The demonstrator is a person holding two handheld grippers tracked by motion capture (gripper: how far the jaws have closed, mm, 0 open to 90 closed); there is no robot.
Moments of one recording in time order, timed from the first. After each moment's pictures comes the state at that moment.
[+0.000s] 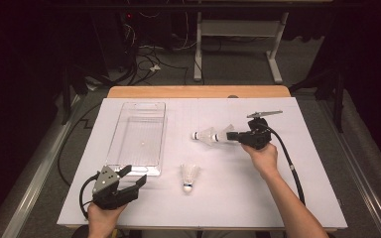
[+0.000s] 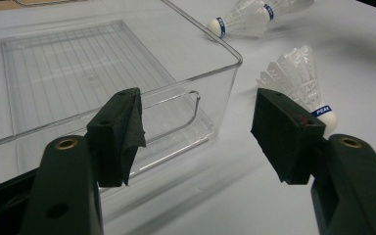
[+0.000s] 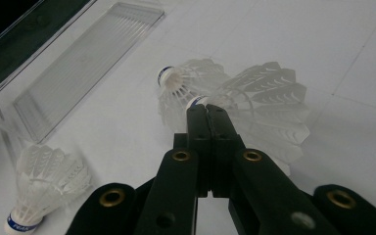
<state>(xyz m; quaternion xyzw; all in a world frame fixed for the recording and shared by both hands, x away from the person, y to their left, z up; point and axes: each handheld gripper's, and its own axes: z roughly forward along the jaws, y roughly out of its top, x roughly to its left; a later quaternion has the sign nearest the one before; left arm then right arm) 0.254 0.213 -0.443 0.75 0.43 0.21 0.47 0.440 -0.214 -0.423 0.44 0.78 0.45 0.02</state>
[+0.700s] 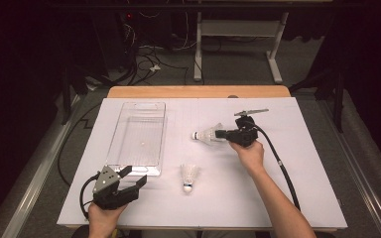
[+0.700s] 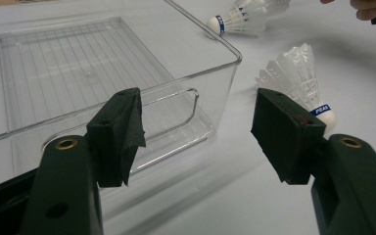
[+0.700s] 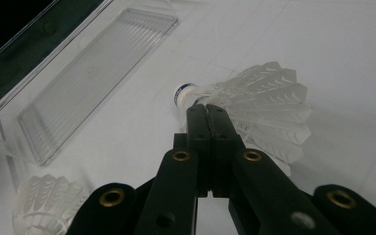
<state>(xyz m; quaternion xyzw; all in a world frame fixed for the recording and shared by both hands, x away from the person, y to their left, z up) 0.254 0.212 -0.444 0.75 0.43 0.20 0.47 0.452 -0.182 -0.432 0.44 0.78 0.45 0.01</state>
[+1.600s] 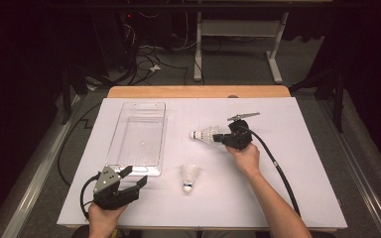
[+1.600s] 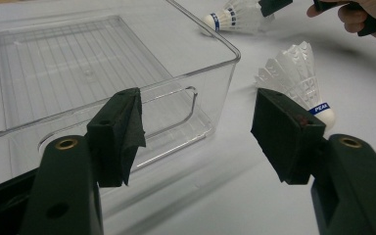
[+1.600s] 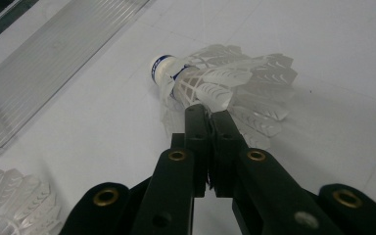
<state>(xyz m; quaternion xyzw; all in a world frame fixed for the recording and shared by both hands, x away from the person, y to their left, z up) 0.254 0.212 -0.445 0.75 0.43 0.20 0.47 0.454 -0.170 -0.450 0.44 0.80 0.41 0.04</state>
